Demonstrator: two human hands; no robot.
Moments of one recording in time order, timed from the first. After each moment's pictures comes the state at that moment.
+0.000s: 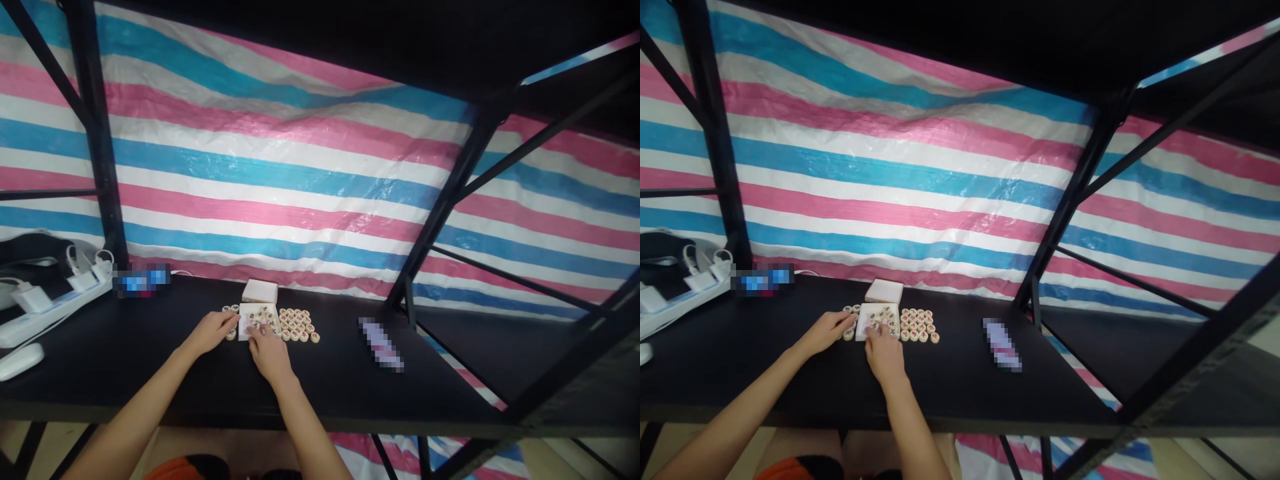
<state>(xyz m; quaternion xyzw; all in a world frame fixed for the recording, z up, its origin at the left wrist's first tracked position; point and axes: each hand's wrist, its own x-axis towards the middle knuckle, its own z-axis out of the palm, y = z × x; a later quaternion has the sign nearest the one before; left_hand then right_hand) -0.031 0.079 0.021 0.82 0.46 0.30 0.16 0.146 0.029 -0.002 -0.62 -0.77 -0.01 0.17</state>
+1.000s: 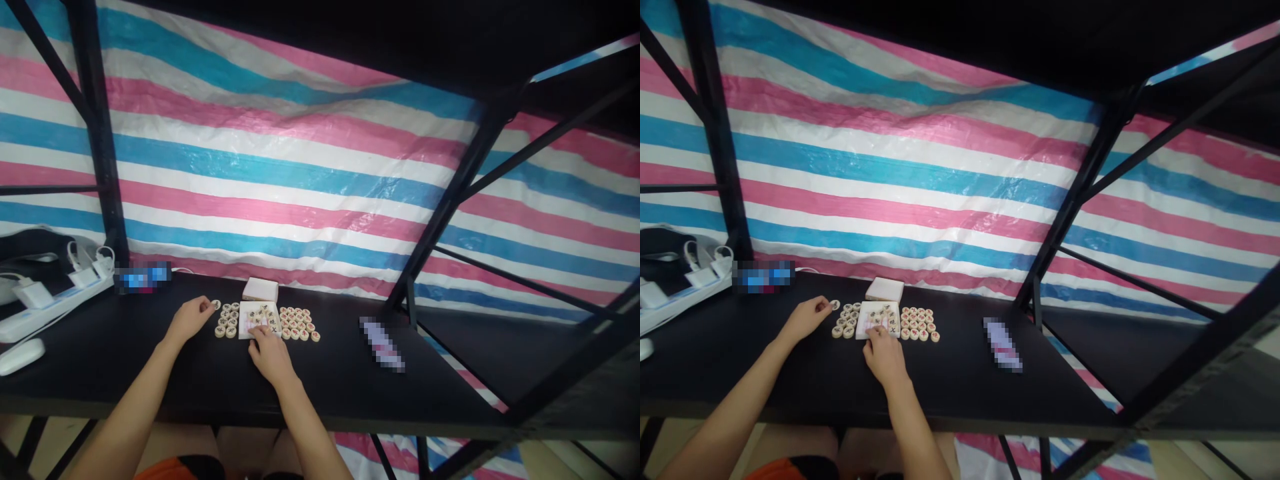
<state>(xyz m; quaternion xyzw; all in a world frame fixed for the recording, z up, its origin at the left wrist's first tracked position) -0.074 0.105 0.014 0.71 0.63 0.29 0.09 0.150 0.026 -0.006 -0.58 -0.79 0.01 0.22</state>
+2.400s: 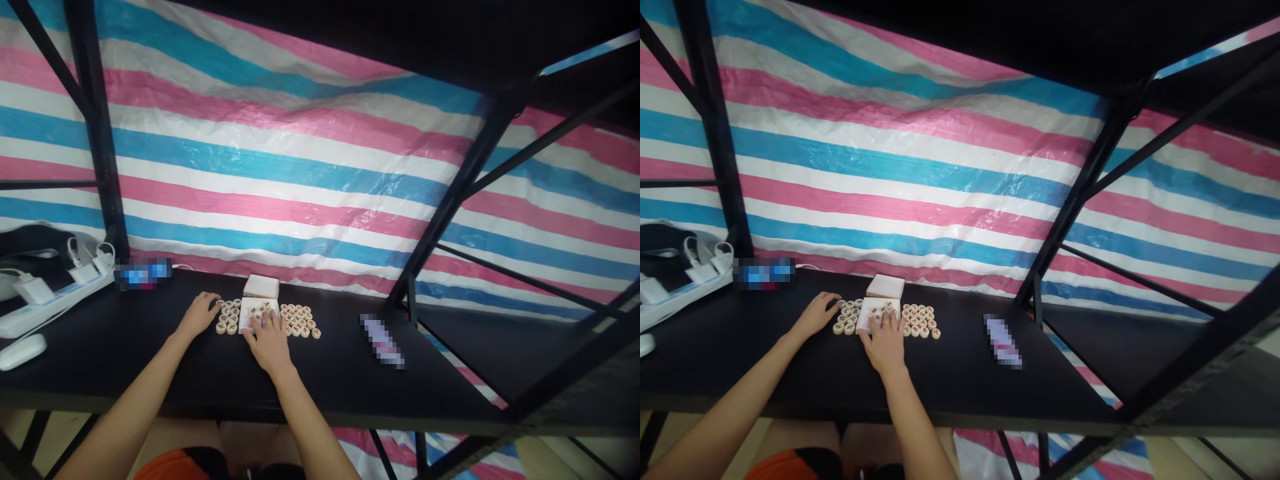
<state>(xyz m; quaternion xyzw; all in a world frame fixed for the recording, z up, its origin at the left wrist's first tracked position) -0.071 0.136 -0.018 0.75 0.58 0.31 0.07 0.144 0.043 -0.017 -0.60 -0.76 -0.08 0.22</state>
